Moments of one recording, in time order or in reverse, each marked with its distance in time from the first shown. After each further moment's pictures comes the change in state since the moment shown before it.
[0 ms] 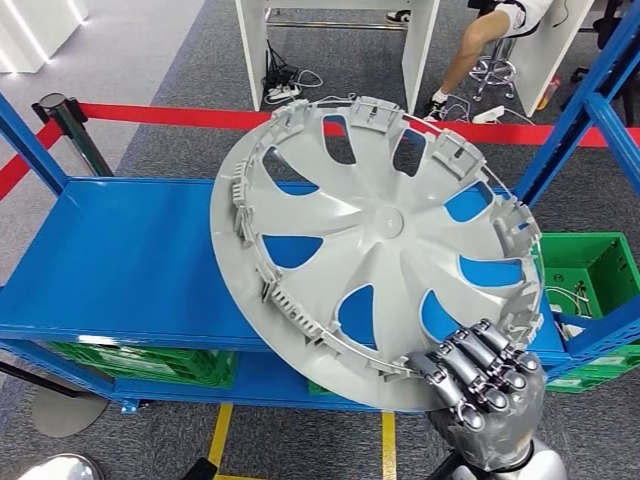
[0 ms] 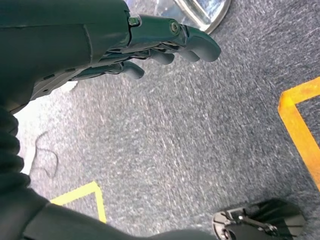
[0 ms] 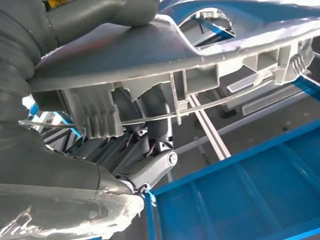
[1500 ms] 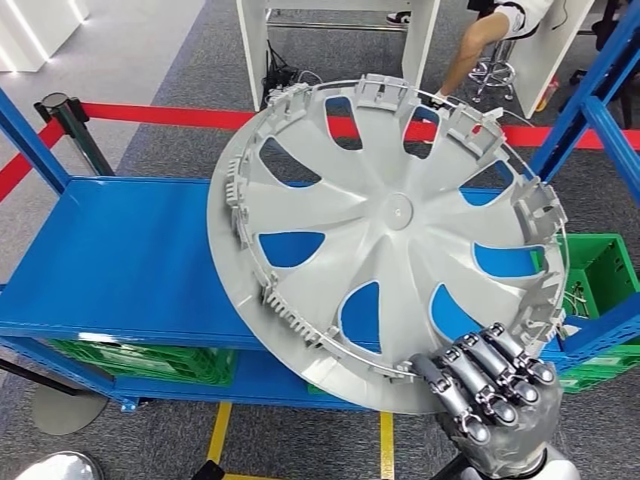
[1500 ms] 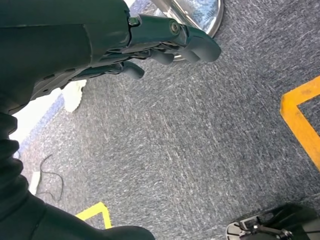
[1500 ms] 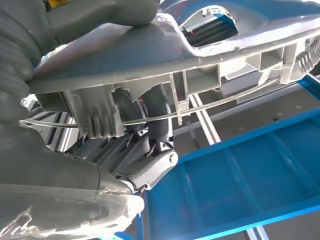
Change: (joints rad) left arm -0.001 0.002 -0.052 0.000 -0.061 0.015 0.029; right arm -0.011 0.002 -0.006 -0.049 0.085 0.000 0.002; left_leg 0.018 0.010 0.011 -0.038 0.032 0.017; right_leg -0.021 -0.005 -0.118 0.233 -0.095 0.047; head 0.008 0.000
